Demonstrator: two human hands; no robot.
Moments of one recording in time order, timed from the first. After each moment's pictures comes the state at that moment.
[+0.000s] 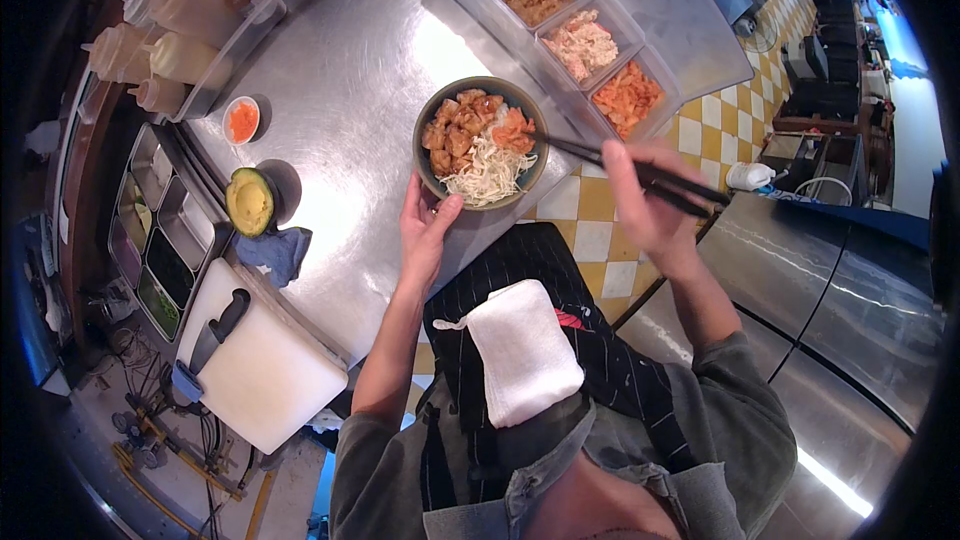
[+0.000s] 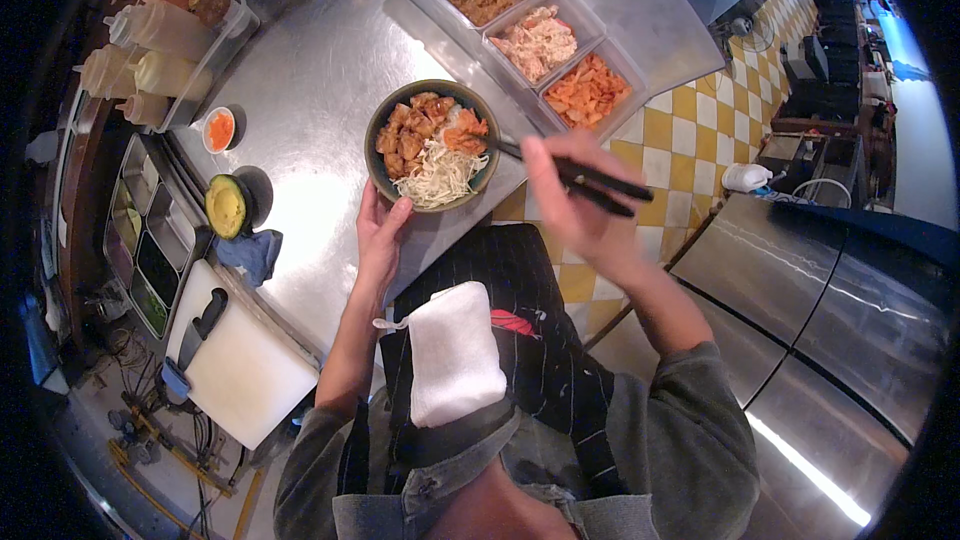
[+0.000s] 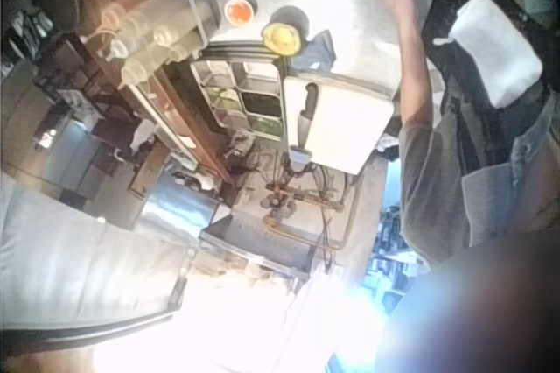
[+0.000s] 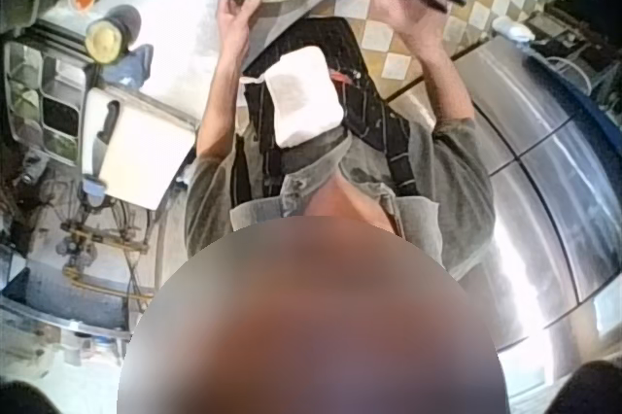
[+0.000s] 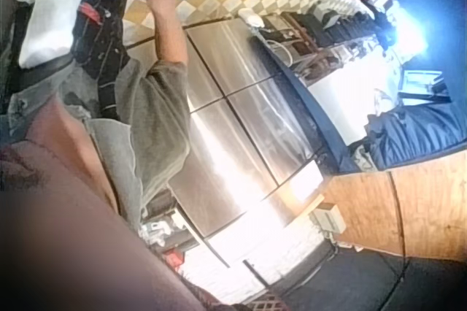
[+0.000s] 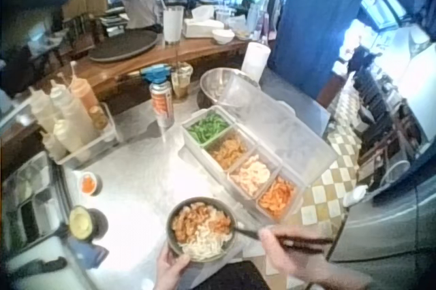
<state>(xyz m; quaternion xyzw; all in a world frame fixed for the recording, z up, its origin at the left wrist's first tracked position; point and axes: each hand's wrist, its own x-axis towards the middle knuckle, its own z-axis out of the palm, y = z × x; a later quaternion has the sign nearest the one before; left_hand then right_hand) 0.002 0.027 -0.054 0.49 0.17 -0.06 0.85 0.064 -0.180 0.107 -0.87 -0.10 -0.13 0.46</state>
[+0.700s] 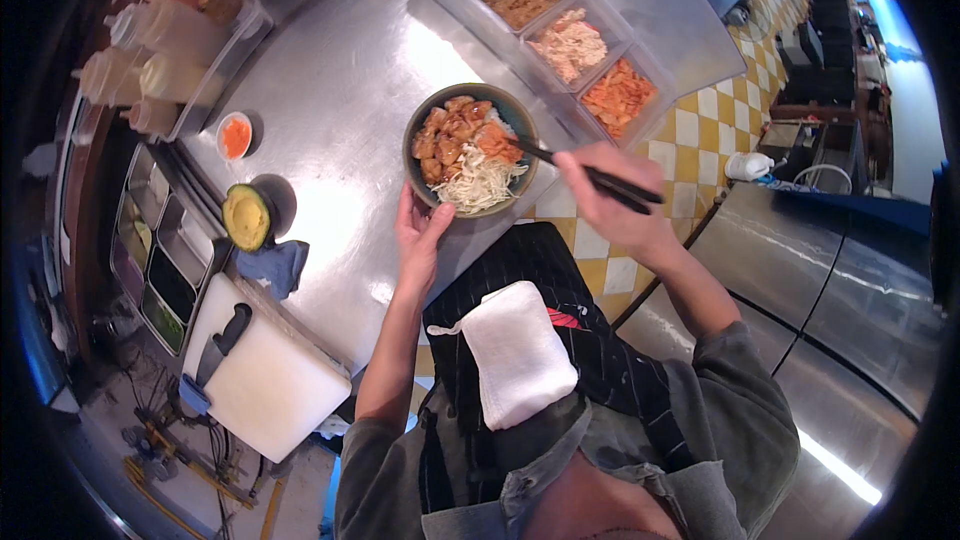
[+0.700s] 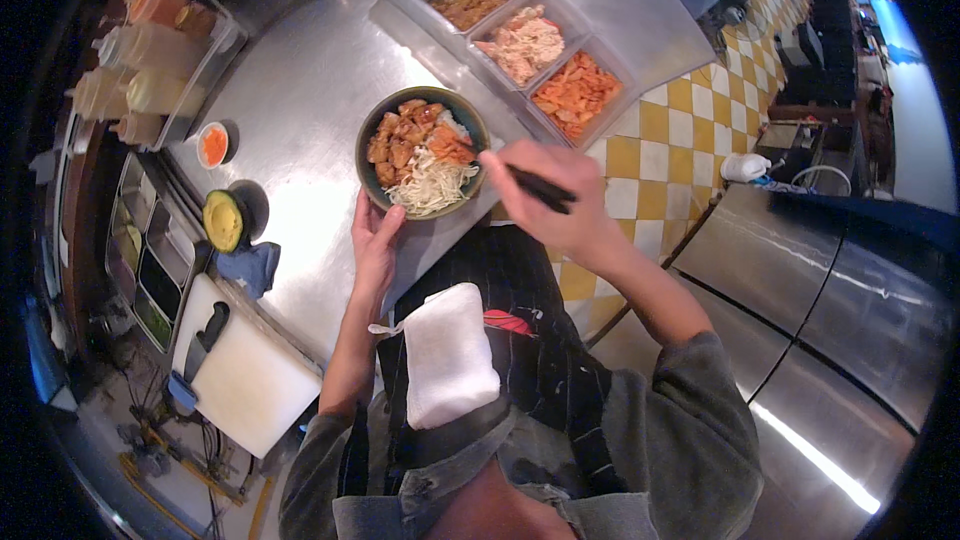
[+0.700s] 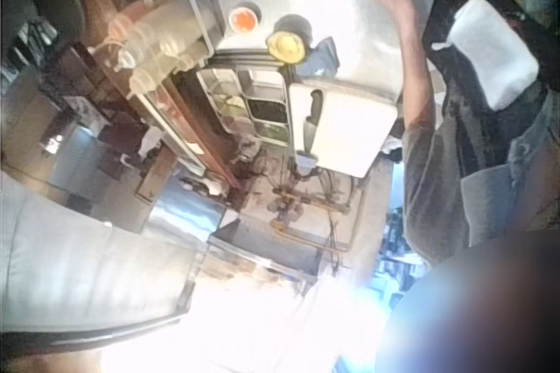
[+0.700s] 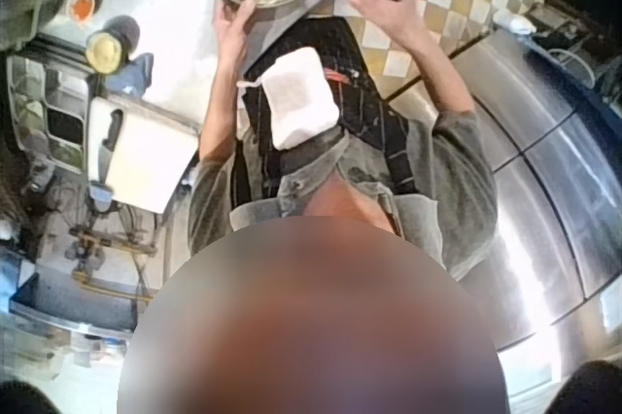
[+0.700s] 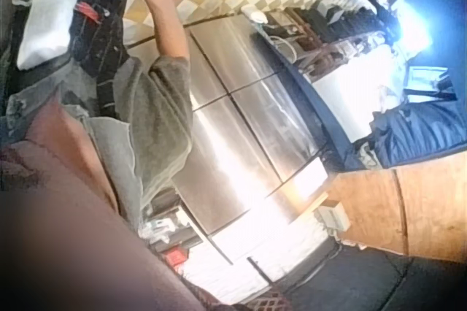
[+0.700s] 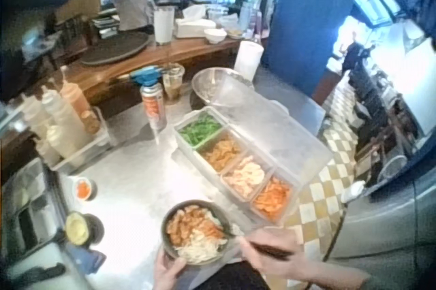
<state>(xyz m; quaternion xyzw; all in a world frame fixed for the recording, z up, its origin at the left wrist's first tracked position) 0.003 0.026 -0.059 0.49 0.18 -0.07 0.85 0.073 -0.181 0.091 -0.88 -0.17 -0.09 0.44</state>
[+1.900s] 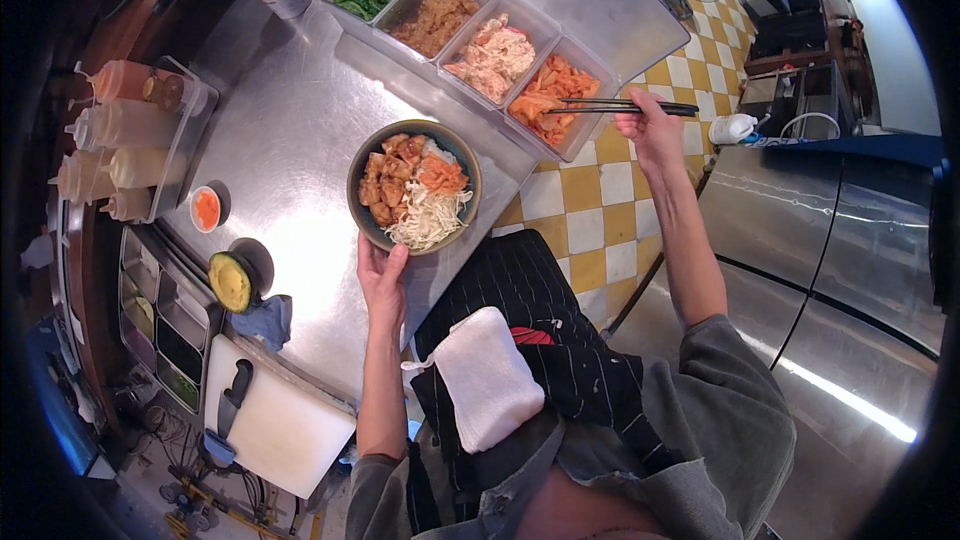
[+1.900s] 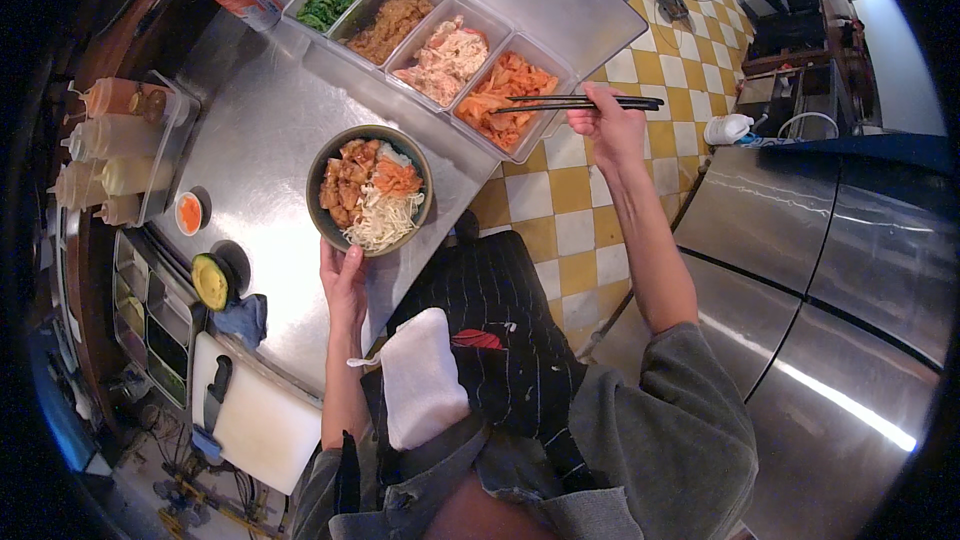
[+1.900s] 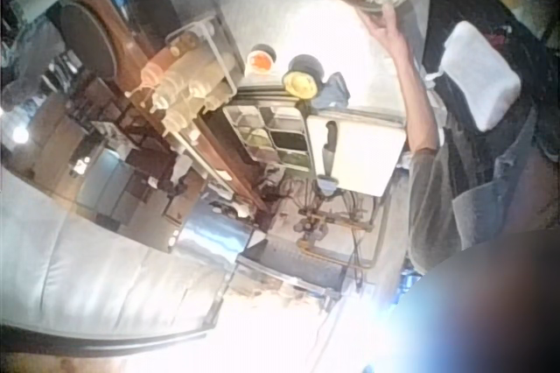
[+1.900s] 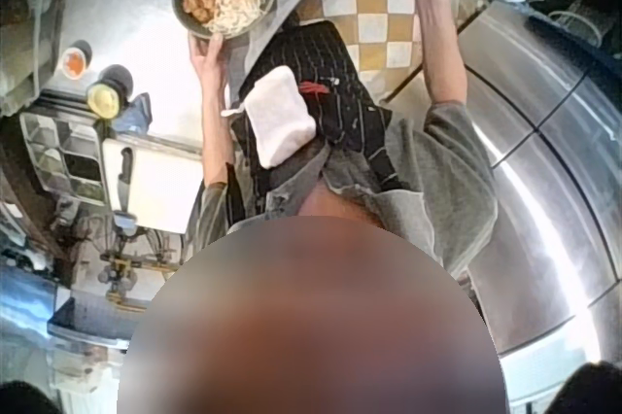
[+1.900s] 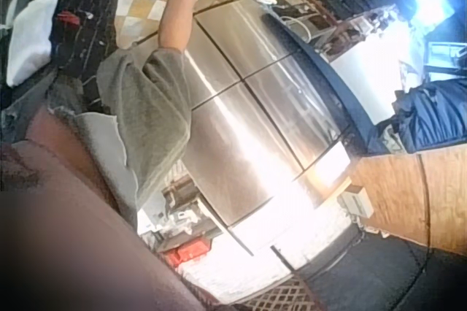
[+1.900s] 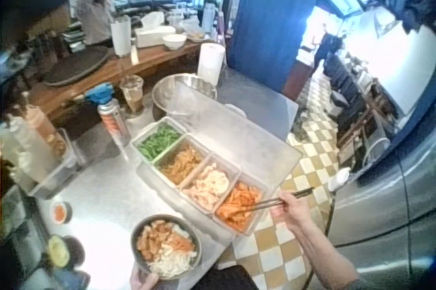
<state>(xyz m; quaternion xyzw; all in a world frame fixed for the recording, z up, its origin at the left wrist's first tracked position) 0.003 0.027 -0.054 0.49 0.19 -0.08 0.85 0.120 -0.341 0.020 -0.62 0.29 -0.06 0.73</state>
